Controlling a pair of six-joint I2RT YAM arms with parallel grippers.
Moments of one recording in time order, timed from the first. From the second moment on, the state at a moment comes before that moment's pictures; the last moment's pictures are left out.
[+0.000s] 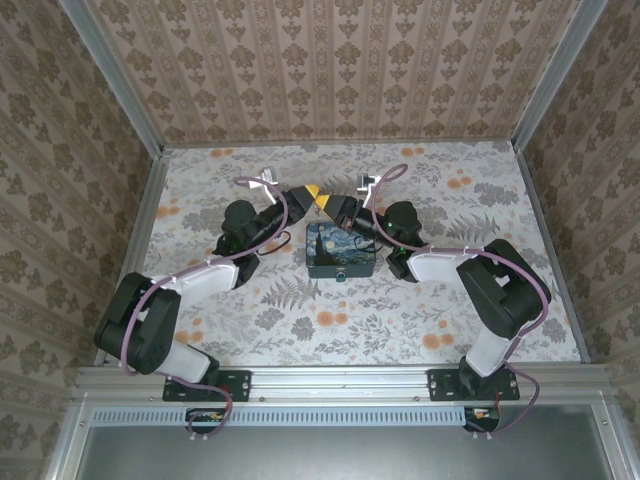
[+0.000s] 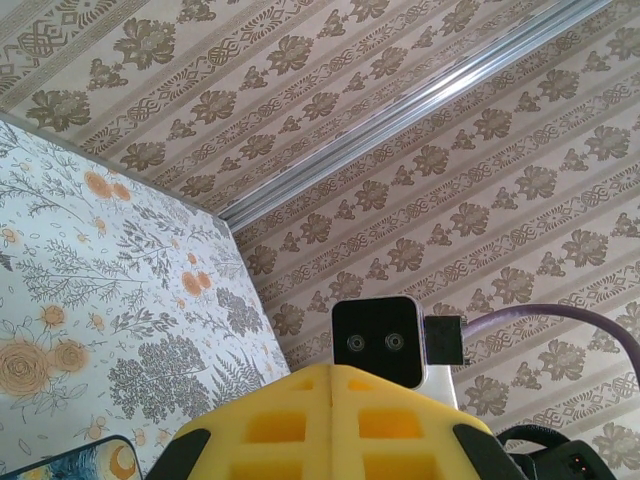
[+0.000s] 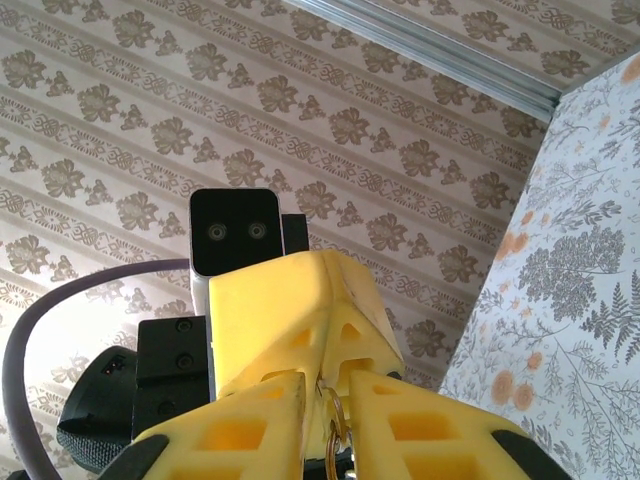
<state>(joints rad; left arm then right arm) -0.54 1.46 0.69 0.89 0.40 -1.07 0.55 1.72 0.80 1.12 -0.49 1.24</state>
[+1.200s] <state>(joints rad) -0.55 1.32 0.67 0.61 0.39 -1.00 0.45 1.63 0.64 0.97 -0.49 1.18</state>
